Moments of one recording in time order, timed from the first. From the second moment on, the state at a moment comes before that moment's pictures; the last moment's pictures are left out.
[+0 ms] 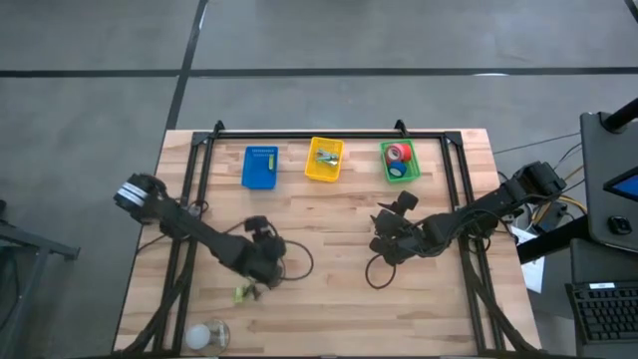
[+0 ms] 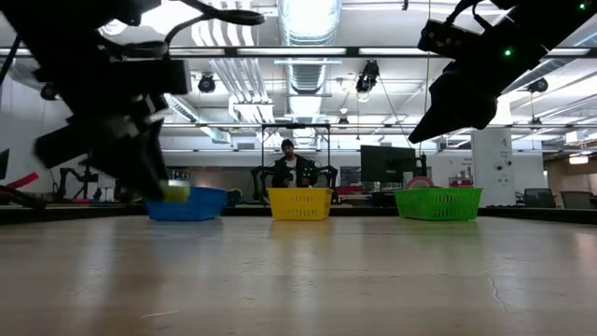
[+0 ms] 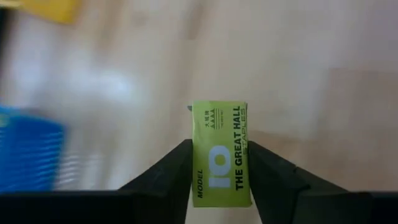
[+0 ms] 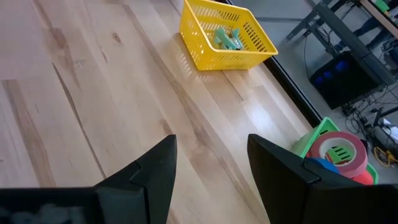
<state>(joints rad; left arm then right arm) -0.47 1.61 0.89 -0.64 -0.62 -0.58 0.38 1.43 0.78 -0.49 0.94 0.57</state>
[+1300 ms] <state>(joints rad) 0.36 1.31 0.84 -0.49 -0.65 -0.50 0.39 1.43 0.79 -0.46 0.88 0.56</state>
